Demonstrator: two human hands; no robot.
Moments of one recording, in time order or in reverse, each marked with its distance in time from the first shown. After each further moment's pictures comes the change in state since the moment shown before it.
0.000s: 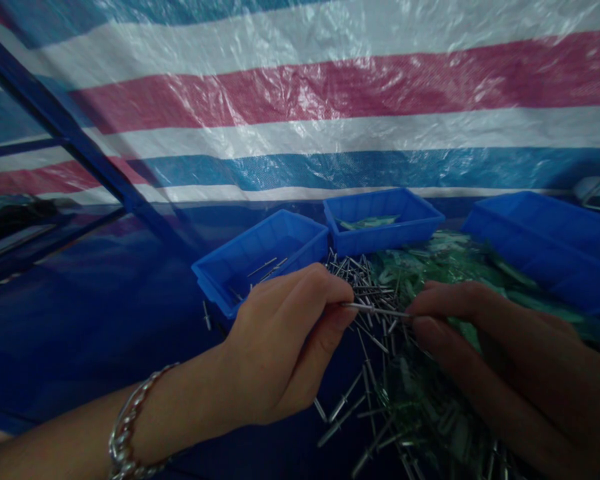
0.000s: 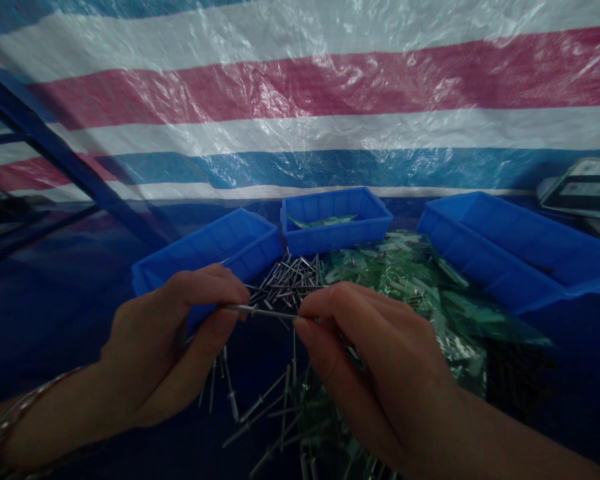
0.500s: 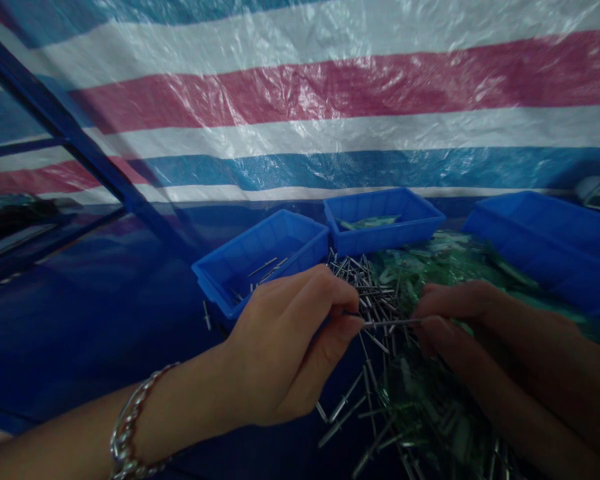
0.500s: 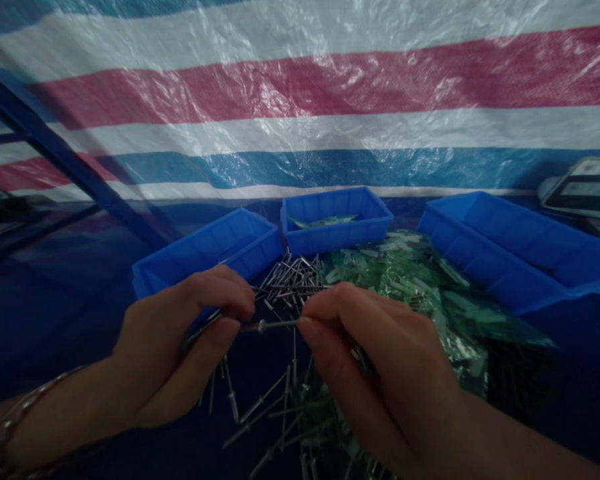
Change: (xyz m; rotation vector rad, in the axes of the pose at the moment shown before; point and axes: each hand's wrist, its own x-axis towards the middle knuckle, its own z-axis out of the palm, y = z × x) left_hand 0.001 0.000 -0.002 -0.045 -0.069 0.004; right_hand 0.000 0.001 -0.002 0.172 -0.020 0.026
